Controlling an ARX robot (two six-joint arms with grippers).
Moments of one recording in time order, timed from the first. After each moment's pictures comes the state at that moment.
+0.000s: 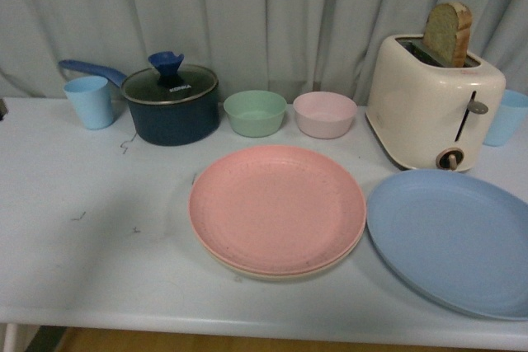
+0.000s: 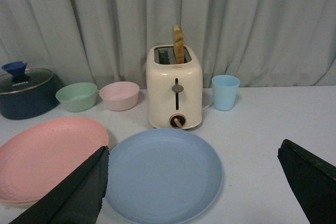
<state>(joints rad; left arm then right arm) -0.07 1.40 0.32 1.04 -0.07 0.01 0.00 0.00 0.01 0.00 0.00 0.00</state>
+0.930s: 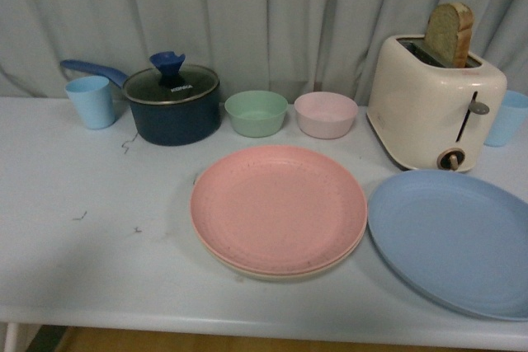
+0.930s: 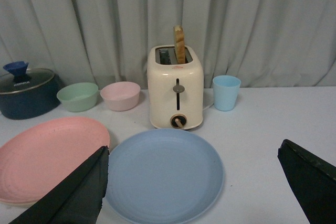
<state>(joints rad) 0.00 0.97 0.06 0.90 0.00 0.00 0.00 0.00 0.01 0.00 0.00 0.00</state>
